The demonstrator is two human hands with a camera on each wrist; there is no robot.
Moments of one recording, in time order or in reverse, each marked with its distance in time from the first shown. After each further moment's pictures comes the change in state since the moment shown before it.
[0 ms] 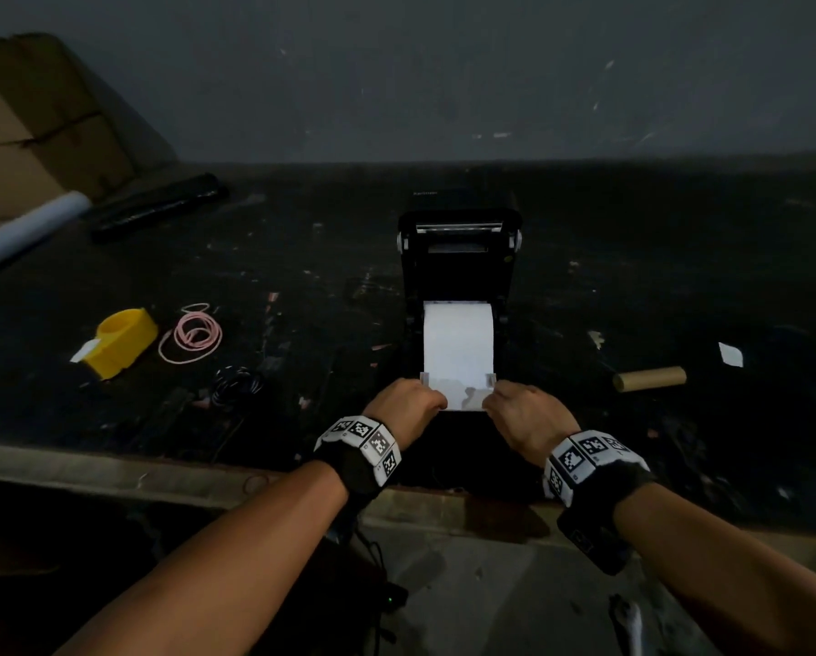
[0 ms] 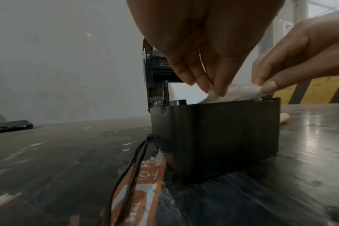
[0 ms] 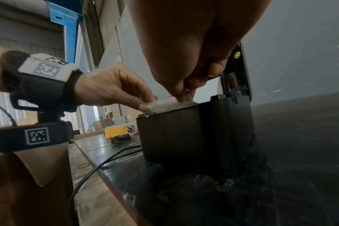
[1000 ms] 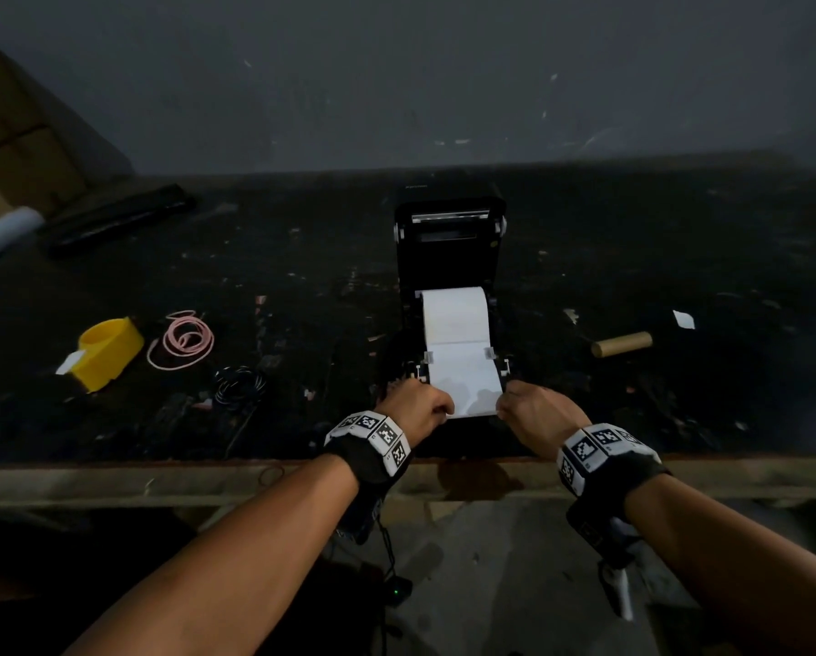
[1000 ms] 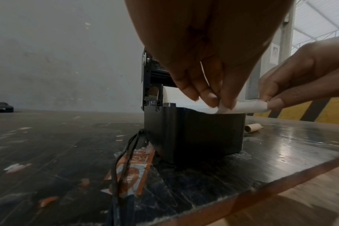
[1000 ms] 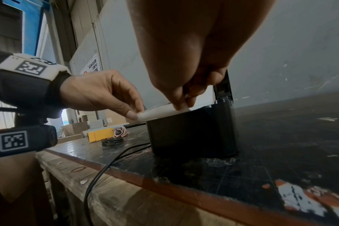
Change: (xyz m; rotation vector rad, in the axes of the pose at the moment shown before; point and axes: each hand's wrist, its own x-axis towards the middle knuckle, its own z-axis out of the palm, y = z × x) left_hand -0.034 -0.009 0.010 -0.115 -0.070 0.087; right_hand -0.044 -0.047 -0.001 -0.022 -0.070 0.191
